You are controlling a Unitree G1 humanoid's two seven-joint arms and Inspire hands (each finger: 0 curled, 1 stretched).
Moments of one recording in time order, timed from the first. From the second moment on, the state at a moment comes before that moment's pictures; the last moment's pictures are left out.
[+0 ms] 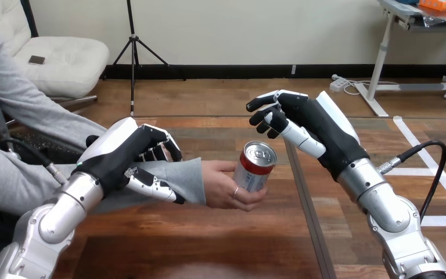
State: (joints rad) left arm -0.35 0.50 -0.14 0.48 0.38 -0.35 -0.22; right arm -0.44 -0.28 0.08 0.60 -0.16 -0.47 0.20
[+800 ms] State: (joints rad) left arm -0.30 0.51 -0.15 0.35 0.43 -0.24 -0.25; right arm -0.44 -0.28 0.07 0.60 -0.16 -0.48 0.20
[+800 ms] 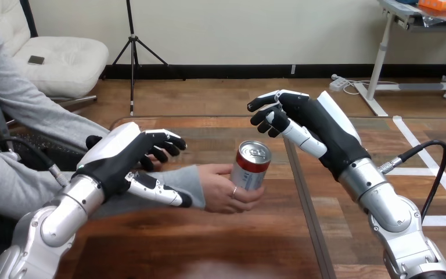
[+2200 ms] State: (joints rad) left arm -0.18 0.44 -0.09 0.42 0.28 -0.56 -0.02; right arm -0.41 -0.26 0.04 0.60 -0.05 -0.49 0.20
